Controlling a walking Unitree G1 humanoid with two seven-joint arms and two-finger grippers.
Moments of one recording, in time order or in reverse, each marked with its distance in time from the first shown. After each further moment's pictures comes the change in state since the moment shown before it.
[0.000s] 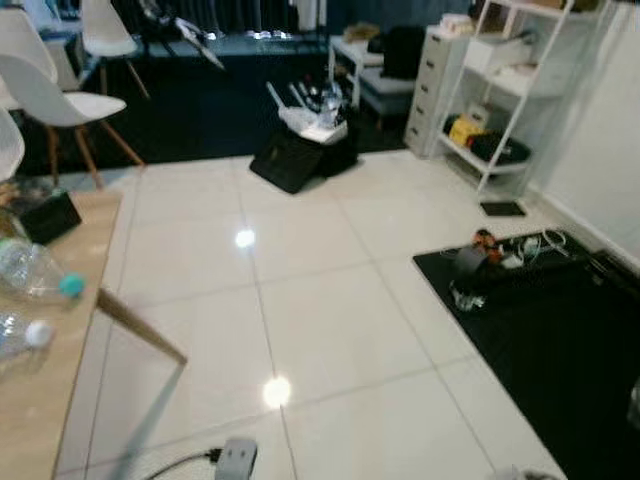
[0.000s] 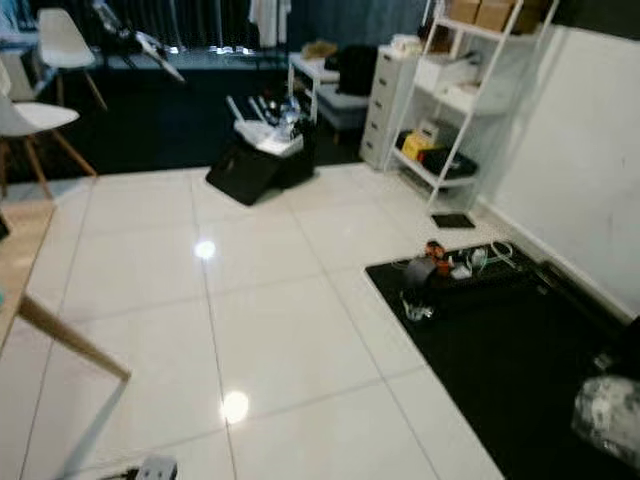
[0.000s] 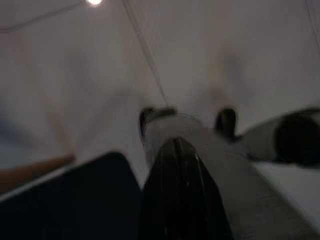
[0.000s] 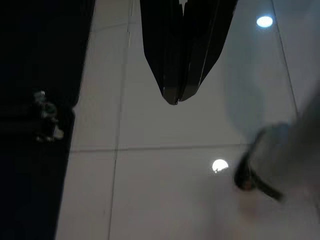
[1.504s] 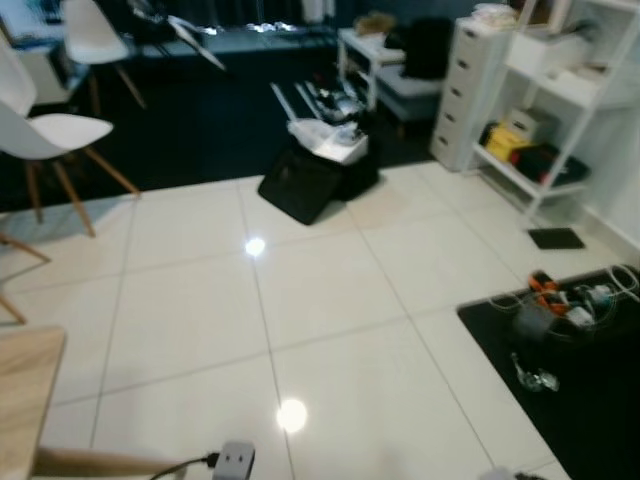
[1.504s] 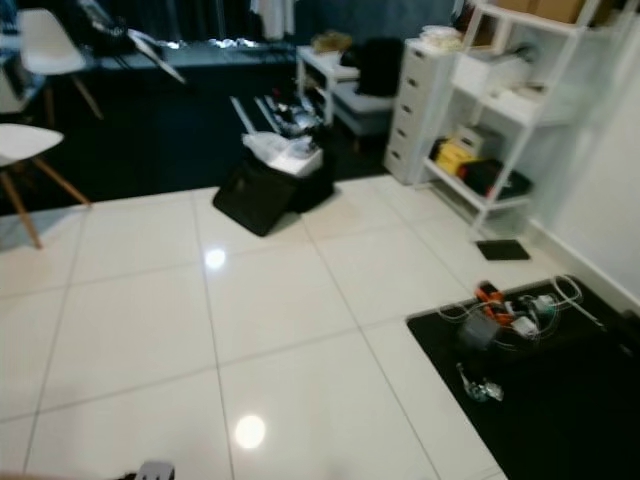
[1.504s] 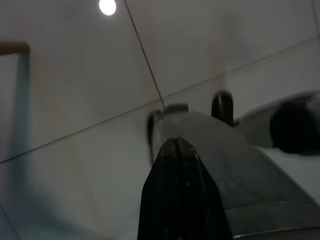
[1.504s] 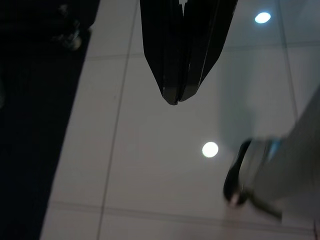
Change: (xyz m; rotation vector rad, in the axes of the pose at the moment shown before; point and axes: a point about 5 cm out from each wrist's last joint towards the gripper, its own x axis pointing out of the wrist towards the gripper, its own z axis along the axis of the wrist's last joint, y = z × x) left arm 0.001 -0.001 0.004 0.005 -0.012 -0.009; right arm -0.001 -0.009 0.000 -0.007 0.000 -0.023
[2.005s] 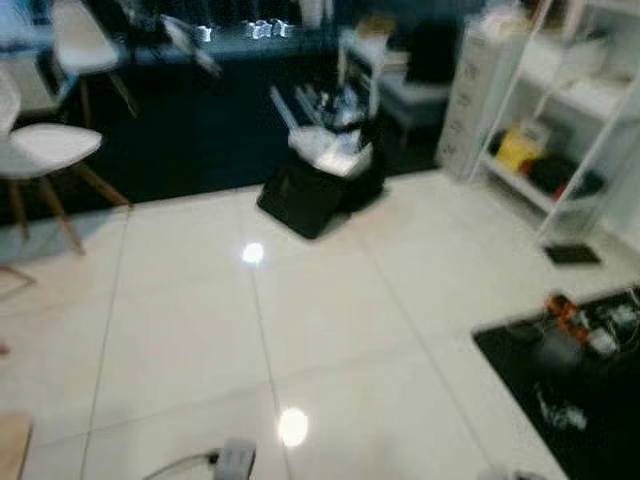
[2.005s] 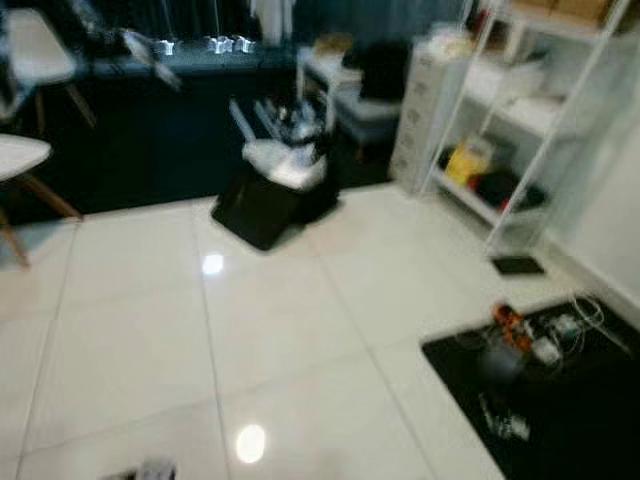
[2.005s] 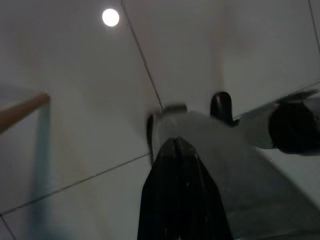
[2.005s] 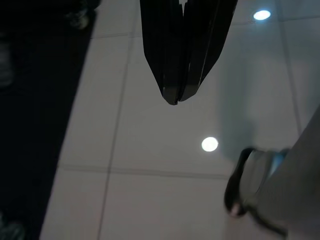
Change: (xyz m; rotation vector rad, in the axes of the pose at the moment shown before) left arm 0.000 0.000 -0.001 0.007 0.005 -0.002; right arm 0.000 0.000 -0.003 -0.007 0.012 0.004
